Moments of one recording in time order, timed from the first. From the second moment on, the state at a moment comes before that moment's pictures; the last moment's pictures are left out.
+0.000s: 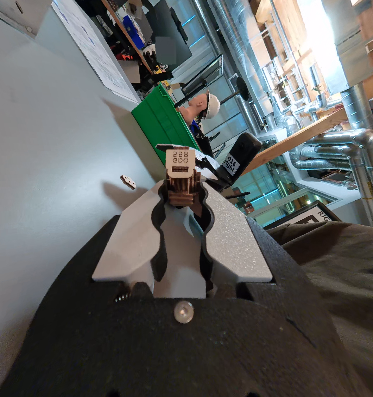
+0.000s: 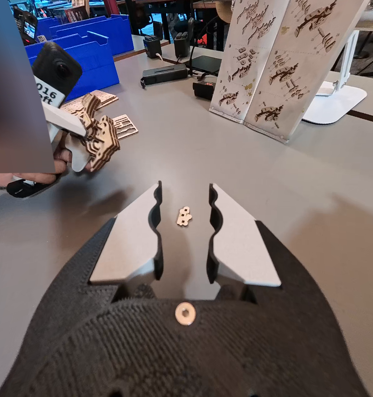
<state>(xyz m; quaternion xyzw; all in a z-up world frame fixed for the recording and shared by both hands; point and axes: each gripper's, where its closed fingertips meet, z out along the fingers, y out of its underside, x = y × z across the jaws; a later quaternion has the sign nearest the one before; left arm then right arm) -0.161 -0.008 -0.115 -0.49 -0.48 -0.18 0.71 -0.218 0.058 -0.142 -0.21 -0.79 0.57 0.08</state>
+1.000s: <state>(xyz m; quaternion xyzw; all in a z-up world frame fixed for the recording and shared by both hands) -0.164 -0.009 -0.126 -0.49 -0.51 -0.18 0.69 -0.217 0.059 -0.204 -0.22 -0.88 0.40 0.08</state>
